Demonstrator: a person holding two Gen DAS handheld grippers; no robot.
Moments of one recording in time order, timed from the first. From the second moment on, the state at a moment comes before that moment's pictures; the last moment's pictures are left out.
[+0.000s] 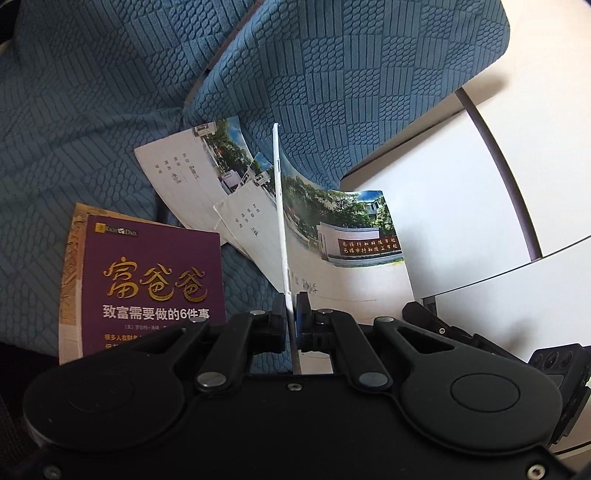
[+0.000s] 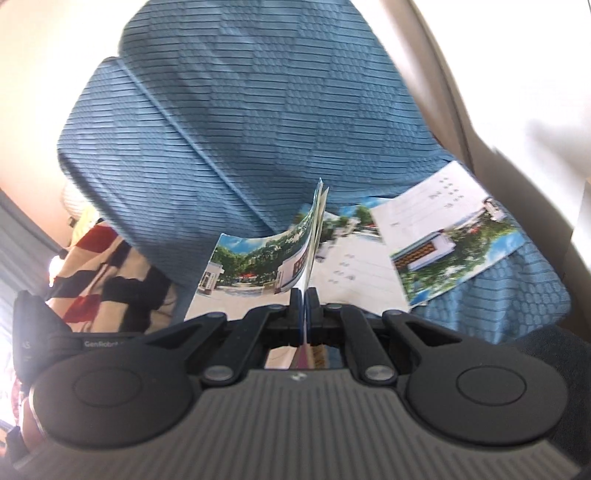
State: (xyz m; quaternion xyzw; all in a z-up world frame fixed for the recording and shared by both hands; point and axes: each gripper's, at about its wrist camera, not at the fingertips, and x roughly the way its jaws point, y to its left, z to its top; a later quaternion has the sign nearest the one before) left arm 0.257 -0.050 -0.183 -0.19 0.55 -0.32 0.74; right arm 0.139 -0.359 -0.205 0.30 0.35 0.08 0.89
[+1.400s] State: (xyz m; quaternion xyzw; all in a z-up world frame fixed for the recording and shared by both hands) left arm 0.230 0.040 -0.267 -0.18 0.56 -0.22 0.78; right arm 0.137 -0.271 -0.285 0.26 0.41 0.12 0.86
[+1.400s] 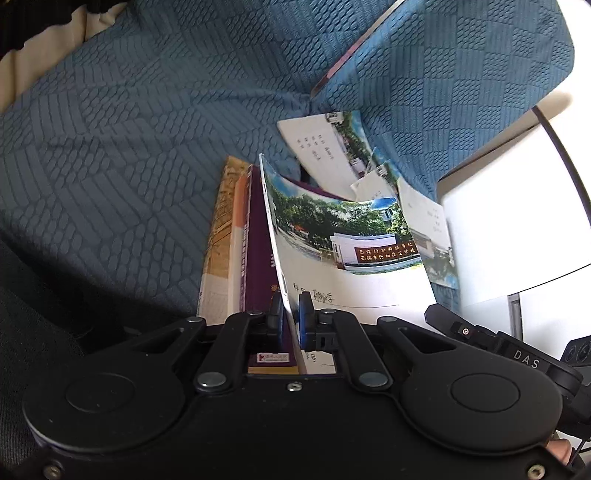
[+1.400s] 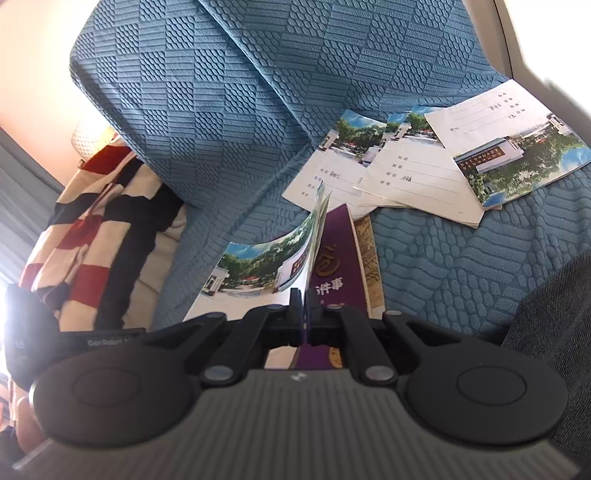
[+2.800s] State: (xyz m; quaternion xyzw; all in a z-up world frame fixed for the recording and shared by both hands) left arm 0.192 0.011 -0.173 -0.10 0.47 -0.22 0.85; right arm 0.088 -0.295 -0.214 0.17 0.34 0.03 0.93
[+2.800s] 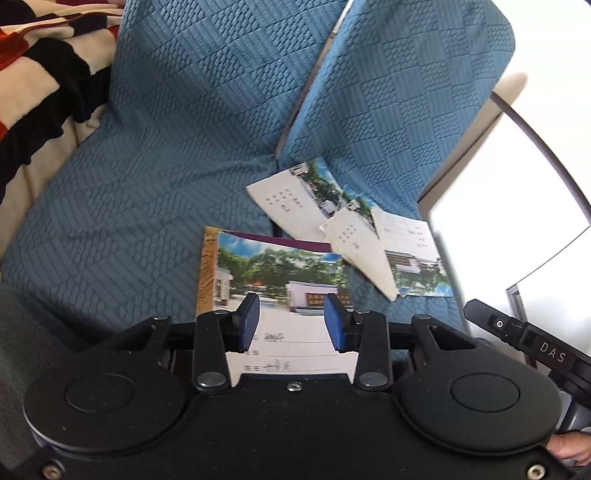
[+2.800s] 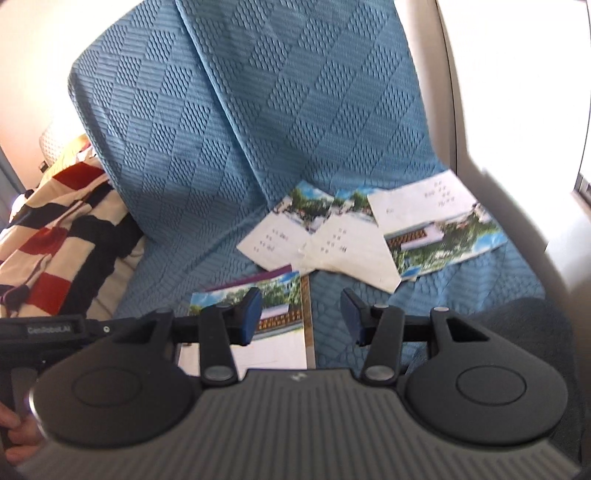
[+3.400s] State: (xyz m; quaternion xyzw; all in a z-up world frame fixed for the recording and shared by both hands) left arm 0.153 -0.061 -0.147 -0.06 0.46 -0.29 0.84; right arm 0.046 -0.326 -0.198 0.15 0.31 -0.02 0.94
